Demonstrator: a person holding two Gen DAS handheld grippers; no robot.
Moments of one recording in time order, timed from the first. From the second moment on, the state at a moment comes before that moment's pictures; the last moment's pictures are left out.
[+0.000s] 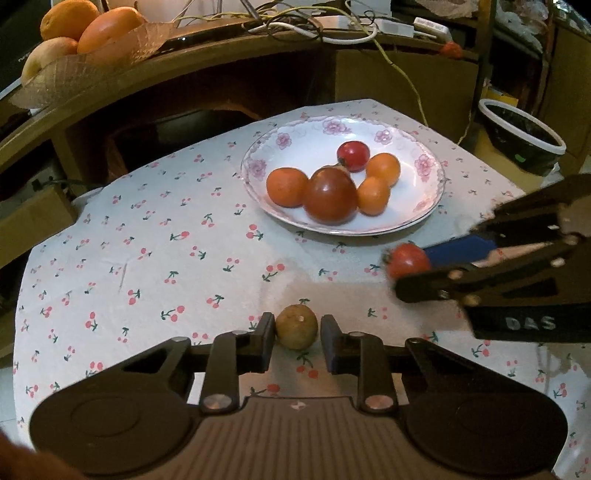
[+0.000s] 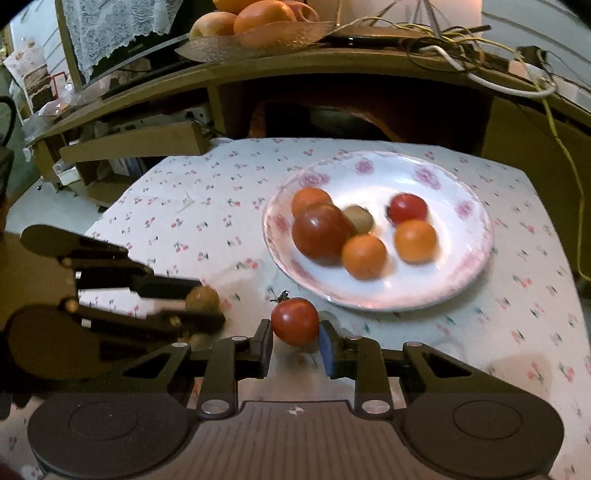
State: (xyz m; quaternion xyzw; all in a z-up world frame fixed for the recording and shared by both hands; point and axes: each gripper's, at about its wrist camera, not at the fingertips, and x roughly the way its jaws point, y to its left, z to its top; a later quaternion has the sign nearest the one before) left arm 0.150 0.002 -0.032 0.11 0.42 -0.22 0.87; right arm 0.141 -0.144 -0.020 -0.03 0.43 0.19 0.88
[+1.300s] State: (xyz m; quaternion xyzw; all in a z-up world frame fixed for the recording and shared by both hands) left arm 0.063 -0.044 -0.022 0.15 0.45 -0.24 0.85; right arm 0.046 -0.181 -0.016 -0.05 0.47 0.17 0.86
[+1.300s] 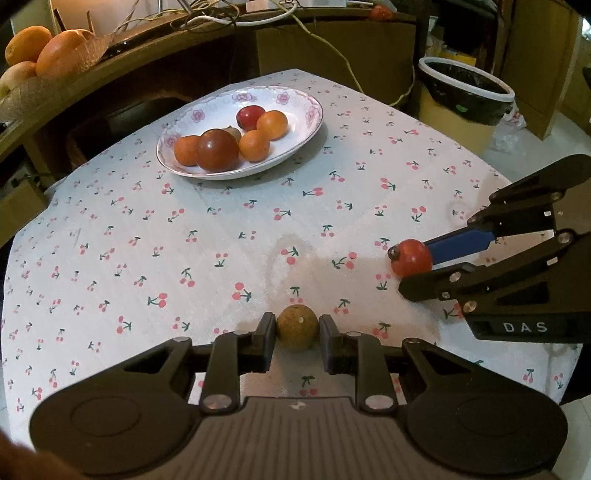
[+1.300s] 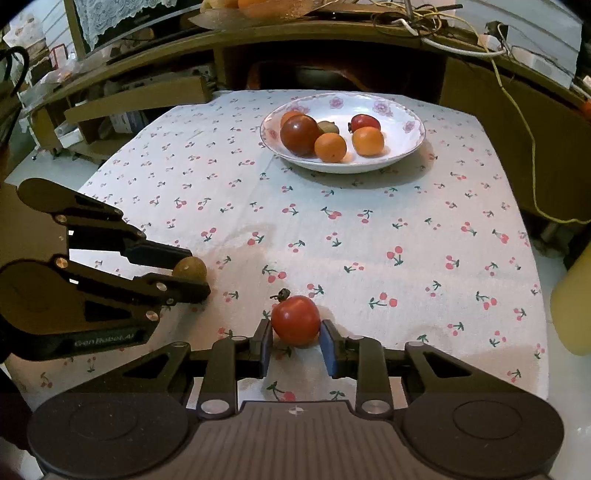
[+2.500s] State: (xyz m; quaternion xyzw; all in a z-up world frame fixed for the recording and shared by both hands) left arm 0.066 -0.046 -0.016 0.13 0.46 -0.22 0.85; right arm 0.060 -0.179 -0.014 -0.04 0.47 0.17 0.86
